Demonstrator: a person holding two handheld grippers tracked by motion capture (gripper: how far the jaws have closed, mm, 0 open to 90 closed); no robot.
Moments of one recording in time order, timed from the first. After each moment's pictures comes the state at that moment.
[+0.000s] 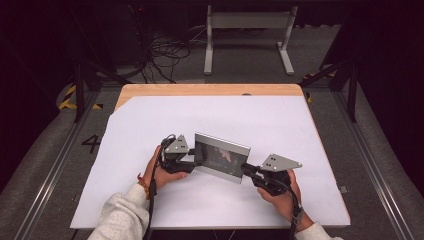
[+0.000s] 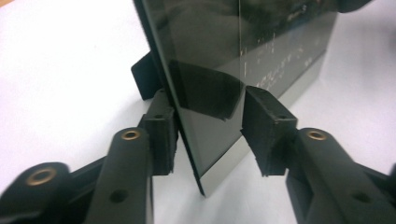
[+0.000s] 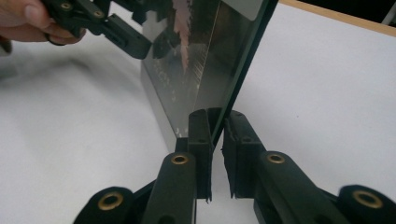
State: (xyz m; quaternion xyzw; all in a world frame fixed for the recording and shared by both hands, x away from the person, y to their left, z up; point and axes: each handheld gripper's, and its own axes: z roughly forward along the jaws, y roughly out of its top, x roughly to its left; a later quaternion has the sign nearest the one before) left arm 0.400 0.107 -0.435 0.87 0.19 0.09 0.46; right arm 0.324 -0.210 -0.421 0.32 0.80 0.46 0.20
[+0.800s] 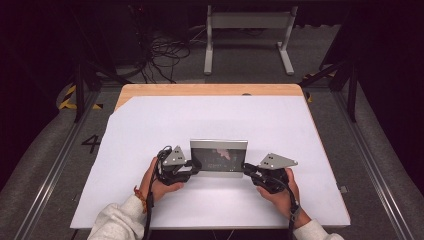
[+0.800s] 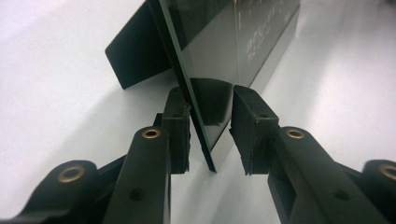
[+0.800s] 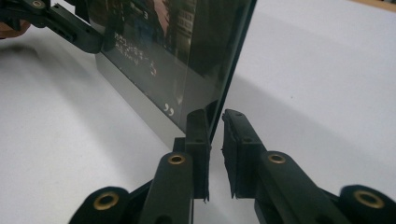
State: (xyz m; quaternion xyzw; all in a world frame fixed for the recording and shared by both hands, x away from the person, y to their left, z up) left arm 0.373 0.111 -0.447 0.87 0.21 0.11 0.43; right arm 0.335 -0.214 -0.438 0.33 0.81 0.44 0.19
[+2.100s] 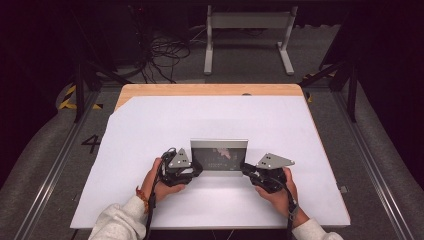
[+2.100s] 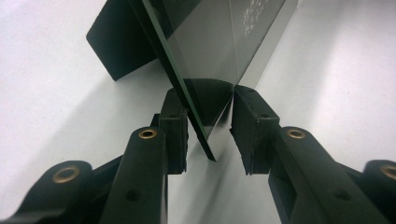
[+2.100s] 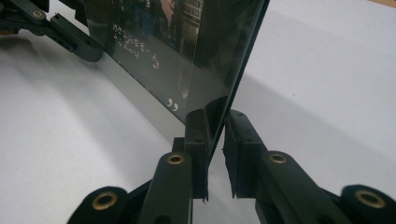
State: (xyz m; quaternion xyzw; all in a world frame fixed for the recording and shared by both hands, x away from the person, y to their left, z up) left arm 0.375 0.104 -0.454 0.89 0.20 0.11 0.40; right arm 0.338 -0.210 -0.442 0.33 0.82 0.43 0.20
